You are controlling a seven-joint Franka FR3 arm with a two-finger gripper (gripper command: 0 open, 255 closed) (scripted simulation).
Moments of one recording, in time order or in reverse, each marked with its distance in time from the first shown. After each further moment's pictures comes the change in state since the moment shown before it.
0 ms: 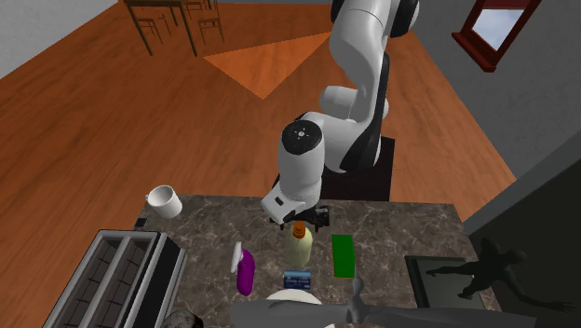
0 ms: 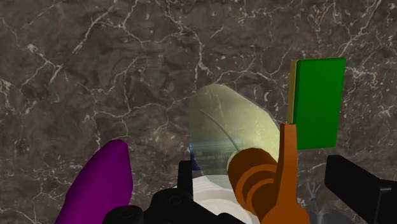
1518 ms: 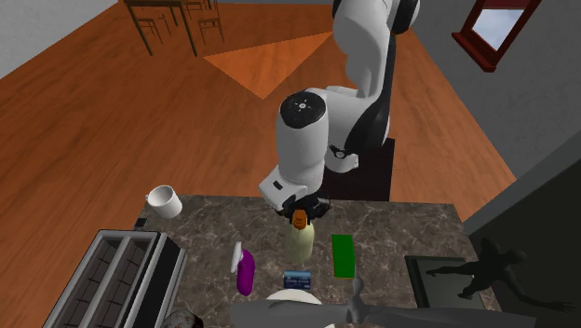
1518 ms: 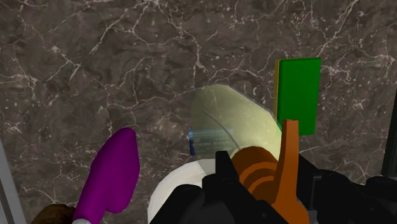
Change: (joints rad) arm -0.001 -0.046 0.001 0.099 -0.005 -0.145 0.006
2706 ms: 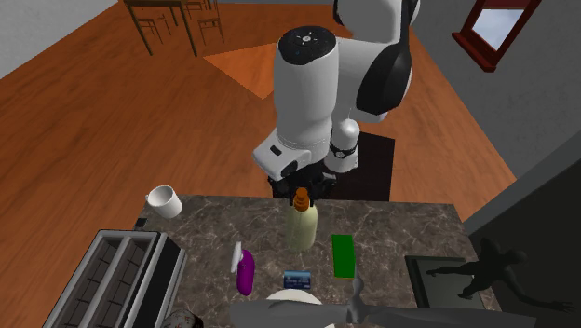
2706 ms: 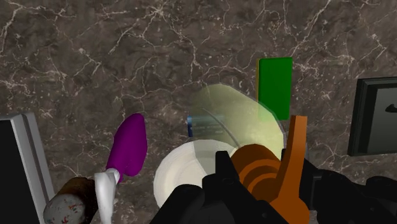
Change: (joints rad) arm 0.001 -0.020 0.002 0.223 -0.003 -0.243 0.010
